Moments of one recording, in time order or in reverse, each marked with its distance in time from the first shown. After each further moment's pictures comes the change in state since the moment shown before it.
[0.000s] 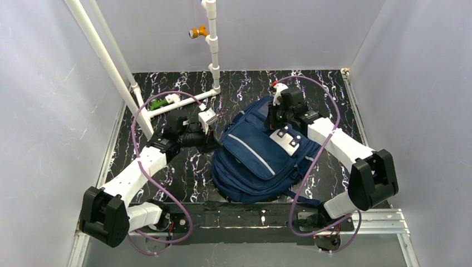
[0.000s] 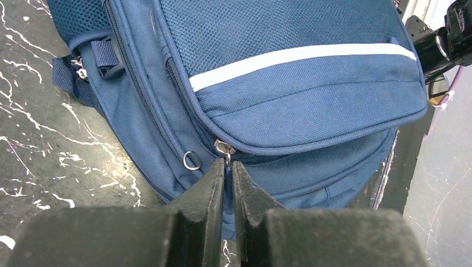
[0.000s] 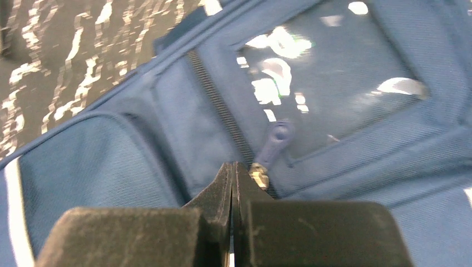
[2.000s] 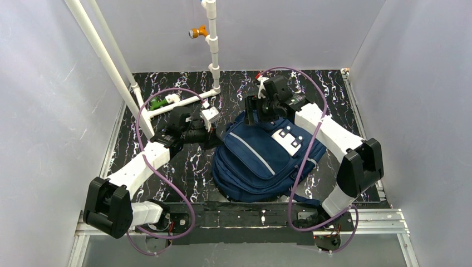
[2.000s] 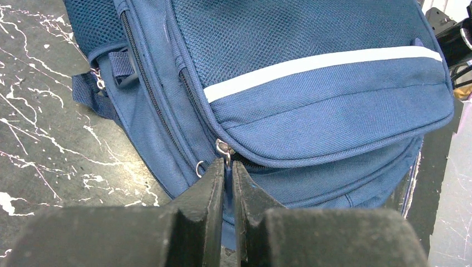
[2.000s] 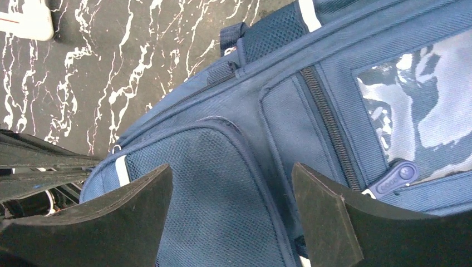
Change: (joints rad) left arm 0.000 0.072 0.023 0.056 0.002 0.068; right arm 0.128 0.154 0.332 -0.278 0.040 0.087
